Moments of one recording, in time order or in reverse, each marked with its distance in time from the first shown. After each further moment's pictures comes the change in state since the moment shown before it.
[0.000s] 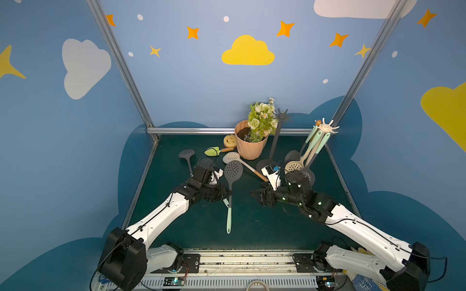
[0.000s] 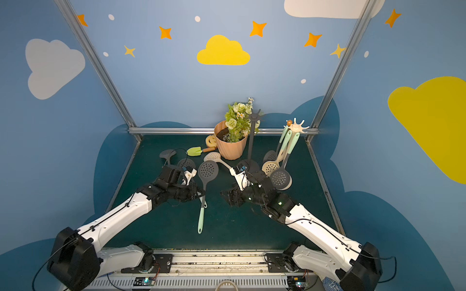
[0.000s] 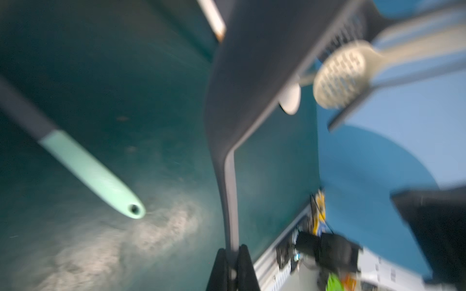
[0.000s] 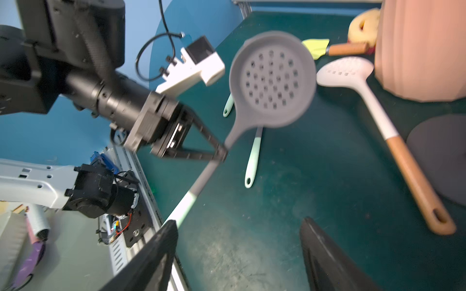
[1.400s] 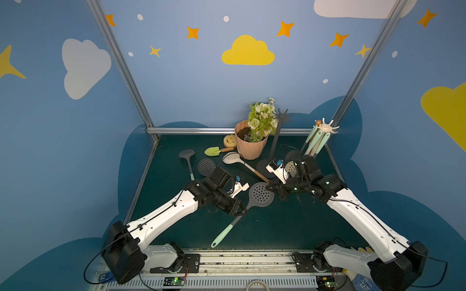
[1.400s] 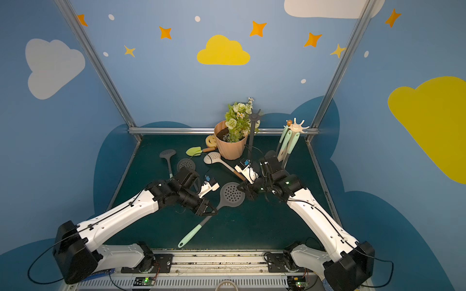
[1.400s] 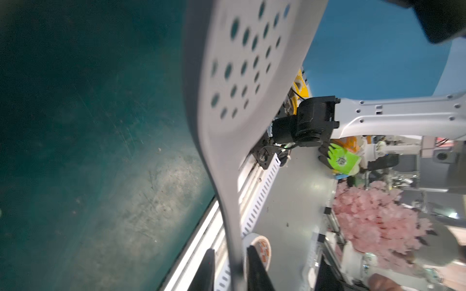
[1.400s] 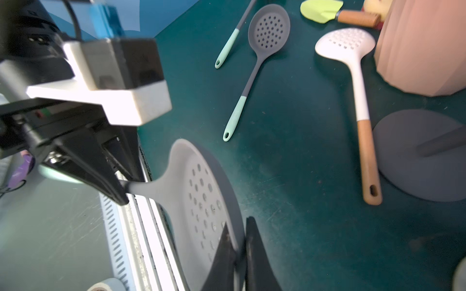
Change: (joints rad) left arm -0.219 0.054 0.189 -0.282 0.121 0.340; right arm -0.241 0.105 0.188 -0.422 -0.269 -0.399
